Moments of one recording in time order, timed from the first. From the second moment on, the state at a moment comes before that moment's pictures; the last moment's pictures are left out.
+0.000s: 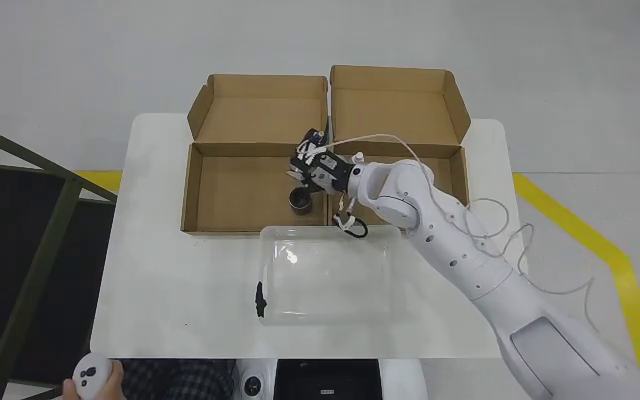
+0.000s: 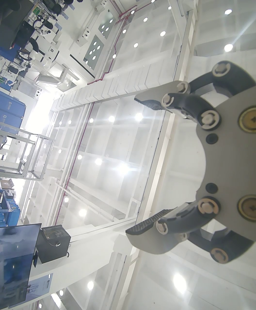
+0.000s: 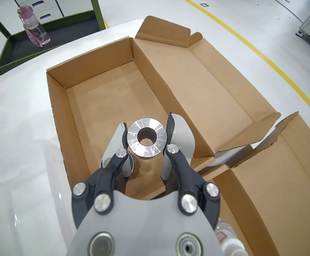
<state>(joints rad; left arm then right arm) -0.03 -0.30 -0.61 -1.22 3.05 0.21 0.06 -0.62 -1.32 0.72 -1.29 -1.02 -0.43 0.39</state>
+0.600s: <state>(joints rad) -0.03 -0.30 -0.61 -1.22 3.05 0.21 0.06 -0.57 -1.39 0.65 -1.20 -1.05 -0.28 0.51</state>
